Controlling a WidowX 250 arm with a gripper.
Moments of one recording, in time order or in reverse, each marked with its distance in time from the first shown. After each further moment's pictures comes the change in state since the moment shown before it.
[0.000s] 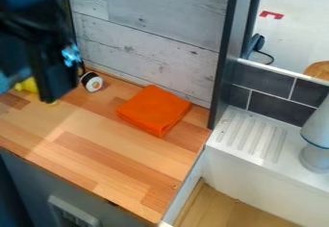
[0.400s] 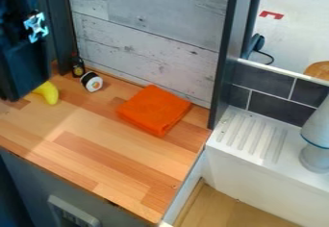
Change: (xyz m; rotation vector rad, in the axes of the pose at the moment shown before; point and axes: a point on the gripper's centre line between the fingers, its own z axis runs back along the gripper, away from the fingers) arm -0.043 -0.032 0.050 -0.045 0.000 0.117
